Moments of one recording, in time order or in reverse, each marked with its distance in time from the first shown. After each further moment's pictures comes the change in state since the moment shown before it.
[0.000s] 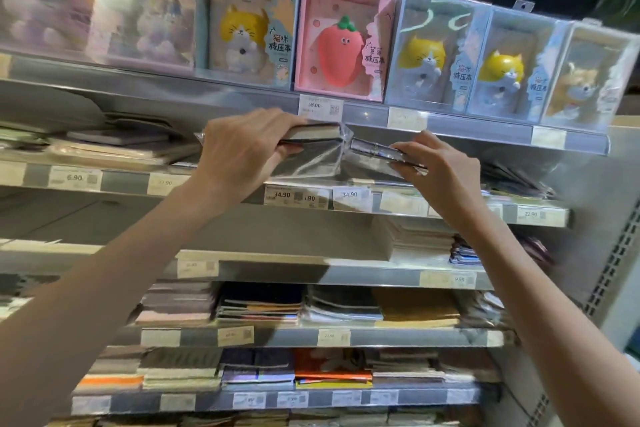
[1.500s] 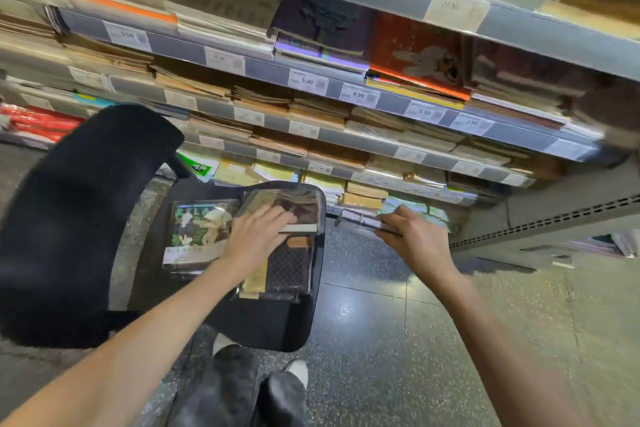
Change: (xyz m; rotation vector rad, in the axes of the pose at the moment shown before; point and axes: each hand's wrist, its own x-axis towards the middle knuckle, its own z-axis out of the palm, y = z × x) left_hand -0.555 0.313 0.050 -0.368 -1.051 -0.653; right_hand -0.517 -0.145 0.144 0.313 -1.278 0.300
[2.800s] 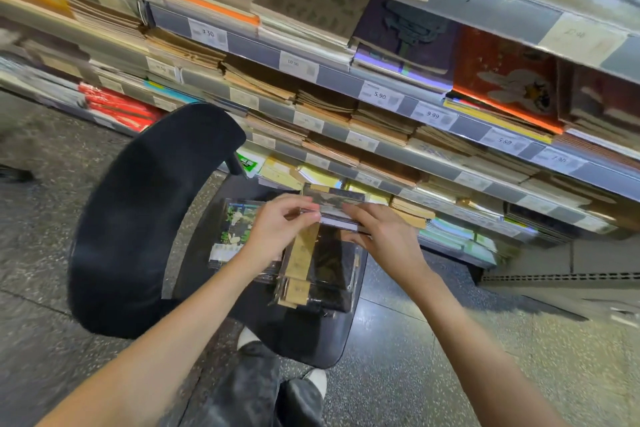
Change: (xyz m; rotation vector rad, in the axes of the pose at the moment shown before) left_hand 0.004 -0.046 -0.044 -1.028 0.030 -0.683; right_hand 0.079 -0.095 0.055 0.037 0.071 -0.370
